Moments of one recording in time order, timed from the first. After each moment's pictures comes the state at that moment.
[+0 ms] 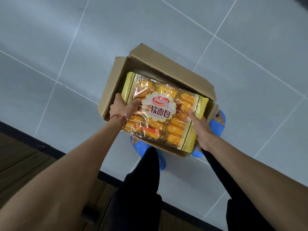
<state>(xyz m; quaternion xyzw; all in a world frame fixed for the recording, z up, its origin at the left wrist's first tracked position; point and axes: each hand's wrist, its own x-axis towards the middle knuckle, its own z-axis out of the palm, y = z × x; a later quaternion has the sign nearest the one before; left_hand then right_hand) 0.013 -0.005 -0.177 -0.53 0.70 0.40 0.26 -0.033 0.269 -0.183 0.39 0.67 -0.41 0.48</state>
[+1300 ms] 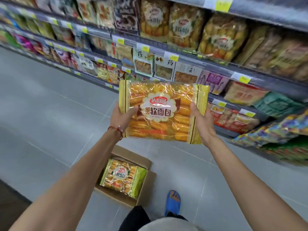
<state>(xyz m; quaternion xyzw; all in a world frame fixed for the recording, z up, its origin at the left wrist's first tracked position) -0.244 0.230 0.424 -0.35 0.73 0.59 -0.04 -0.311 0.499 0.423 0.09 0.75 -0.65 0.13</state>
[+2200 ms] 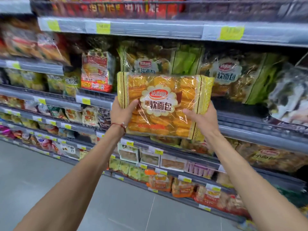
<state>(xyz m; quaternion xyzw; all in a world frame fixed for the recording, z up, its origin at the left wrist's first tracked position) -0.632 0.183 0.637 -0.18 0.77 0.57 -0.22 -0.642 0.451 0.643 -0.01 0.74 -0.67 -0.06</state>
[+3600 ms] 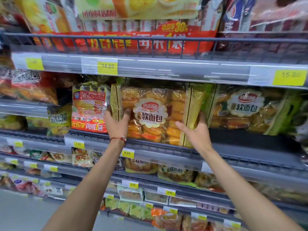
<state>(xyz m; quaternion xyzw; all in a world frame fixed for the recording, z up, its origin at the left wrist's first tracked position) -0.802 0.092 0.644 -0.18 0.73 0.60 -0.29 -0.777 0.351 0.648 0.04 0.80 -0.59 -0.09</state>
